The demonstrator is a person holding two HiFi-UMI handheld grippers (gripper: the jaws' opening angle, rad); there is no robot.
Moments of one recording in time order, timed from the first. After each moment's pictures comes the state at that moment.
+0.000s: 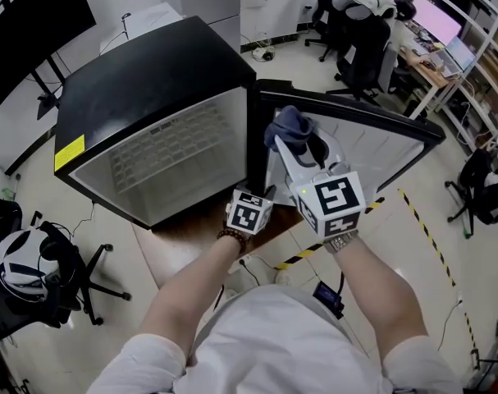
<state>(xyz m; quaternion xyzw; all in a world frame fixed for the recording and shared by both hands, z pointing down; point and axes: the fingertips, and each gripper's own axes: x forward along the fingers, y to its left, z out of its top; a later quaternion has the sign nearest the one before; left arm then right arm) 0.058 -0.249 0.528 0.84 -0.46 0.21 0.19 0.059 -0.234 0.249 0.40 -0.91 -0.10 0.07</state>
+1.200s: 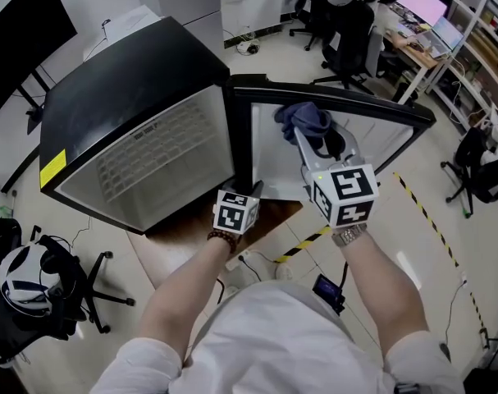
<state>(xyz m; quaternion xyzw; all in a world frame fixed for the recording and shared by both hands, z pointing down) 0.055 -0.249 0.525 0.84 -0.47 0.19 0.19 0.137 -0.259 0.264 0.48 -0.87 -0.06 0.08</state>
